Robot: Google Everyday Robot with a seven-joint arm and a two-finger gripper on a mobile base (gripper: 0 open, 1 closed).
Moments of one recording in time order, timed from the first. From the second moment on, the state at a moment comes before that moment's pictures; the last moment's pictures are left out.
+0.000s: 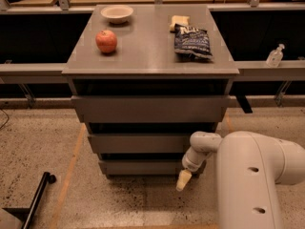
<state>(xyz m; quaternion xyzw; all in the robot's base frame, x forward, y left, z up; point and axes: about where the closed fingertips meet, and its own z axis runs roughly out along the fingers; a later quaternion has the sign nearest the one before) 0.608 -0.153 0.289 -0.57 0.81 0.14 0.08</state>
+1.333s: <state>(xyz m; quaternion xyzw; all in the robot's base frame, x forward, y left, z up) 0.625 -0.149 0.260 -0.52 0.82 0.17 0.18</state>
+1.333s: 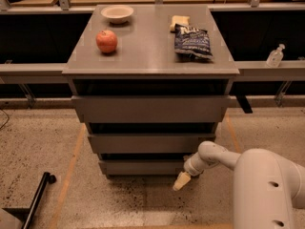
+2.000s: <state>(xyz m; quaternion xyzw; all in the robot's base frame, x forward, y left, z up) 0.652 -0.154 0.238 -0.51 0.82 0.16 0.19</state>
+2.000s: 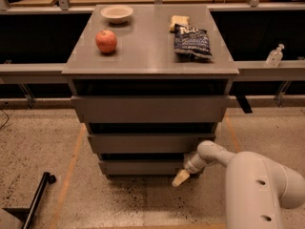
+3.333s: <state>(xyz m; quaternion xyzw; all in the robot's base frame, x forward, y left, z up) 0.637 -0.159 0.198 -0.48 0.84 0.19 0.15</state>
